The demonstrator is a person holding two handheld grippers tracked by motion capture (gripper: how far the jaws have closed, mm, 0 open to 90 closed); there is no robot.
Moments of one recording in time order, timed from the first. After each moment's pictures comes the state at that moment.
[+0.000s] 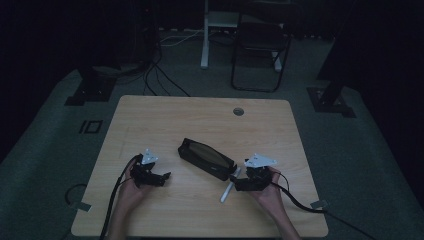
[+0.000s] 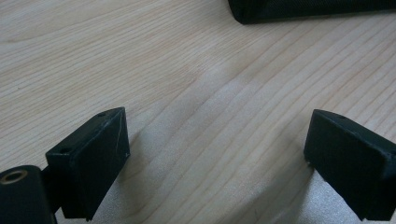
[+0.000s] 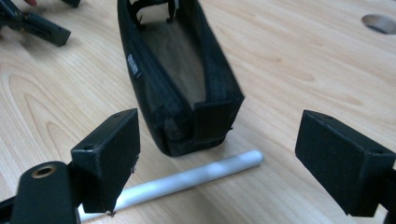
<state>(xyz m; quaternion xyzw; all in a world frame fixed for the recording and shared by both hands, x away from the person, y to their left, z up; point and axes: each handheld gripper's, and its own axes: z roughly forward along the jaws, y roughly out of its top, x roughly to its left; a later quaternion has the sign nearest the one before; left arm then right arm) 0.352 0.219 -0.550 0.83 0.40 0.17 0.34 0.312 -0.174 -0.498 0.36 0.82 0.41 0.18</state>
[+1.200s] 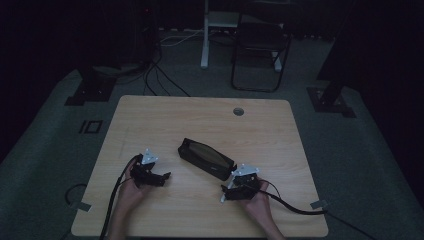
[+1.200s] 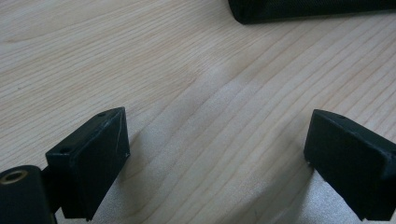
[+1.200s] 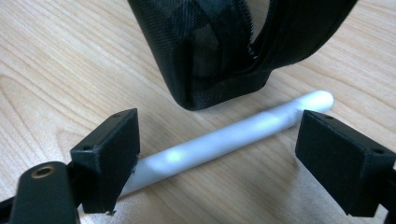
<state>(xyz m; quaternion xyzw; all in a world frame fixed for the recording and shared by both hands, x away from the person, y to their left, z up) 0.352 0.219 -0.550 0.84 0.40 0.17 0.34 0.306 -0.145 -0.546 0.41 0.83 0.33 0.16</state>
